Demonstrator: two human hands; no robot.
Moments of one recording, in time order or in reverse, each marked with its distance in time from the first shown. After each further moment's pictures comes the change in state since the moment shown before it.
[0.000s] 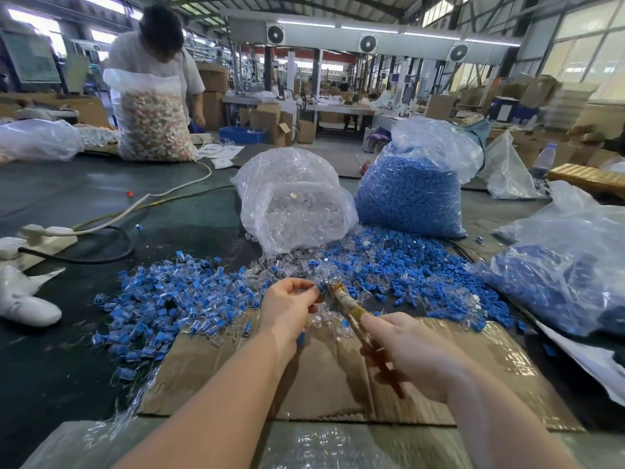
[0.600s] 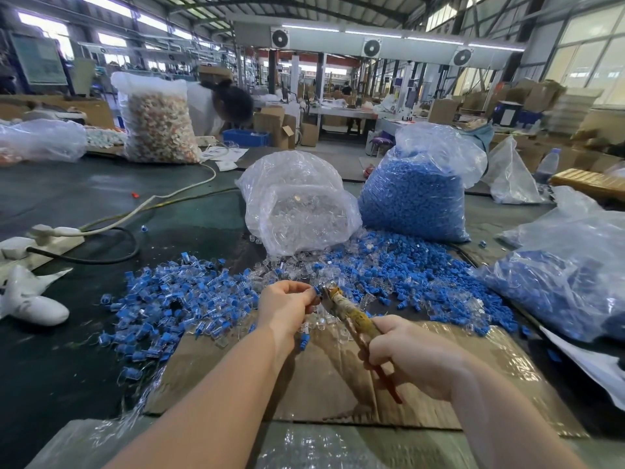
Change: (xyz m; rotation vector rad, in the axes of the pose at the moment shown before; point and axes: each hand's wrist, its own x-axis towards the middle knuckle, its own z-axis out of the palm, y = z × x) left_hand 0.002 0.009 -0.009 0.016 0.012 -0.076; right_hand 0.003 -0.003 0.000 -0.120 -0.124 0.032
